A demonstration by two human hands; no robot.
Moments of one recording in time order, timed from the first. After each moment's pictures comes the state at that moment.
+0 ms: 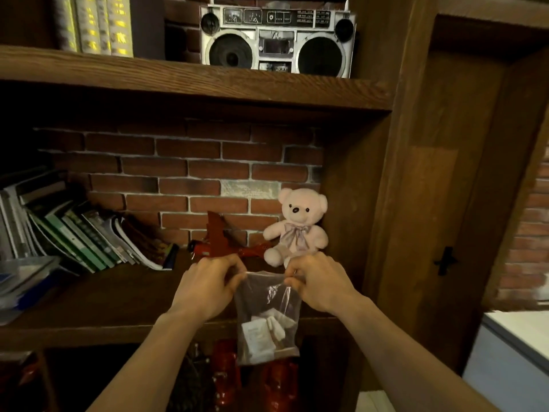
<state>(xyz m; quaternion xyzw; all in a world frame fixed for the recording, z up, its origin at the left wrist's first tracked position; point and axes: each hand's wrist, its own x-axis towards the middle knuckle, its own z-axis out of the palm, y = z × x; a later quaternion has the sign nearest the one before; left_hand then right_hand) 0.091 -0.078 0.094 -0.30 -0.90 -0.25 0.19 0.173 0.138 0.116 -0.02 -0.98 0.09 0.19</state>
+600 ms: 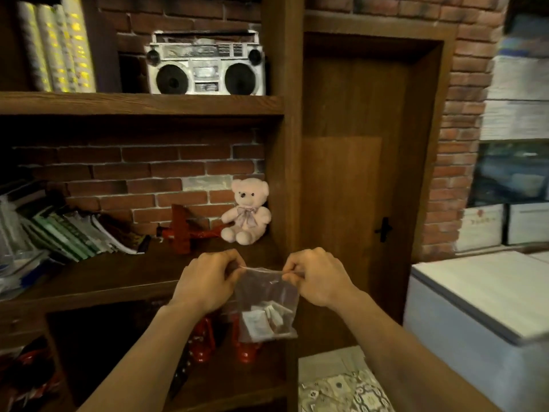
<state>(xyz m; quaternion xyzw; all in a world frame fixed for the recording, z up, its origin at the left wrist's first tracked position) 0.331 -0.027 0.106 -0.36 -0.89 -0.23 0.15 0.441 0.176 0.110 -0.08 -0.97 0.15 0.18</state>
